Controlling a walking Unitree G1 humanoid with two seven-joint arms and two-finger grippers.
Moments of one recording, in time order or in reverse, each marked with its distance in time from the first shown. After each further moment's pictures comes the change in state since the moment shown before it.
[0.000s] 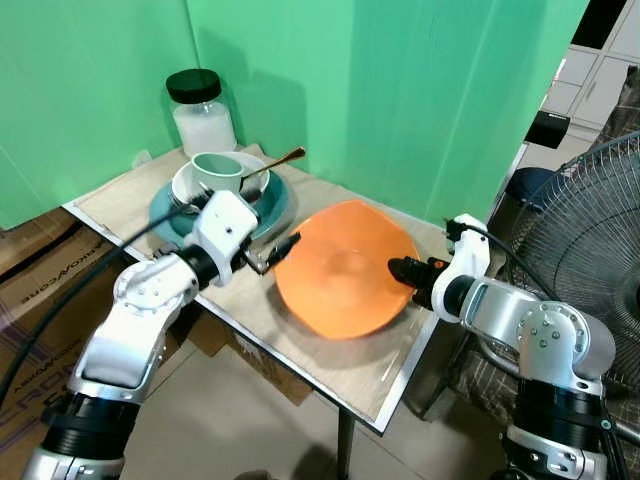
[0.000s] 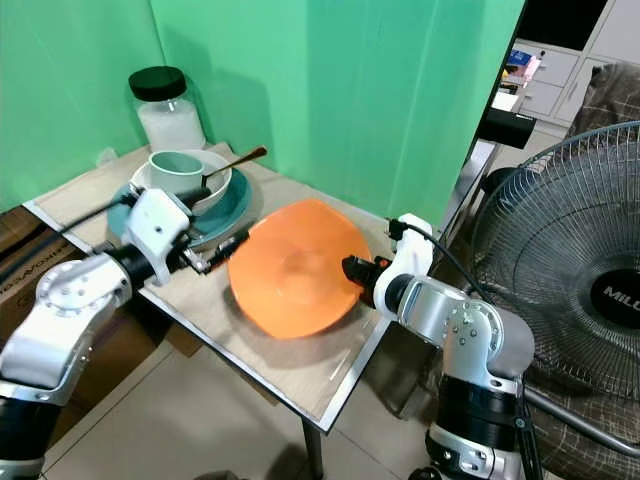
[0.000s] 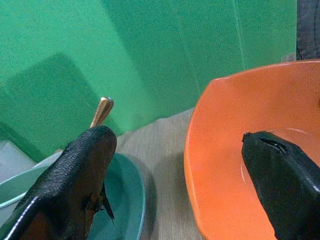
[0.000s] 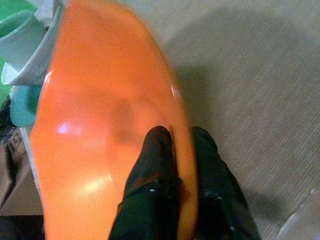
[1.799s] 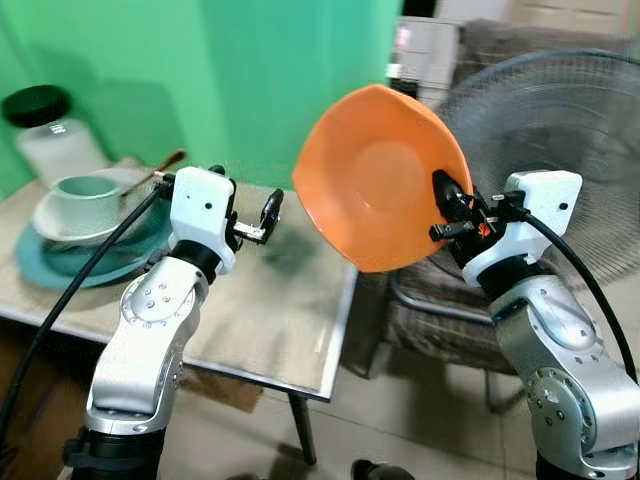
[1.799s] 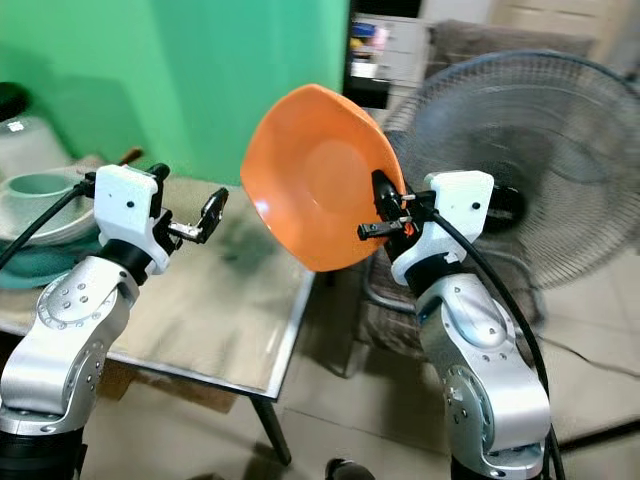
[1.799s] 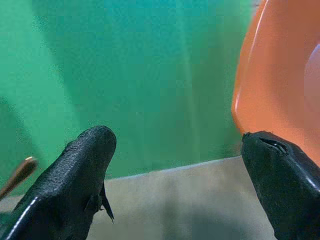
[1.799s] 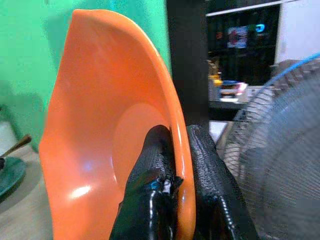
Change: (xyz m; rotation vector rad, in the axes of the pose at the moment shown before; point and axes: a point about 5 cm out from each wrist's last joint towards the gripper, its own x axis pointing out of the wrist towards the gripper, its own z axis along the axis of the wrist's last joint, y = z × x) left arm -0.008 -0.008 0.026 -0.198 -0.046 0.381; right arm -0.063 0.046 0.028 -0.506 -0.716 0.024
